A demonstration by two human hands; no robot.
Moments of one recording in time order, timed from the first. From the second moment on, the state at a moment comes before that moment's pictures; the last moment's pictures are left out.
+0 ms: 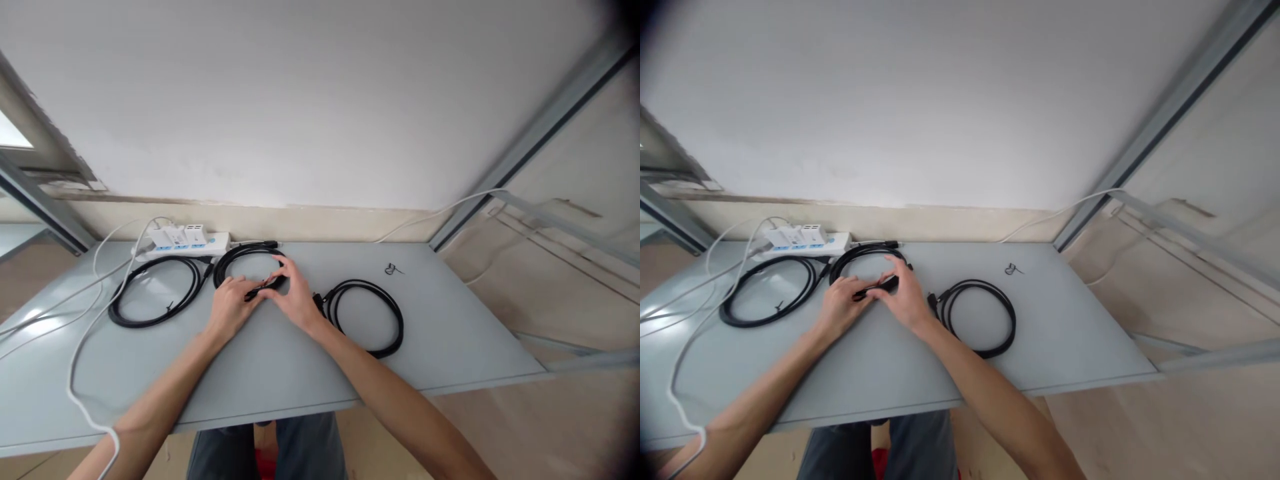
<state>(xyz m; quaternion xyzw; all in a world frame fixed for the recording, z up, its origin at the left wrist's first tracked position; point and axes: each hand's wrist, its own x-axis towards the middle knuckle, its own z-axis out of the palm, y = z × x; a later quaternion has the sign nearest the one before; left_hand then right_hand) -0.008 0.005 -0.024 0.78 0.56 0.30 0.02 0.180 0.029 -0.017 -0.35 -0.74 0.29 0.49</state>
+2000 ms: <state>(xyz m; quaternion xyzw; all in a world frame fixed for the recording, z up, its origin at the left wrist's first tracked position) -0.005 -0.001 -0.019 0.82 0.46 0.33 0.05 0.175 0.011 -0.009 -0.36 -0.74 0.18 0.54</state>
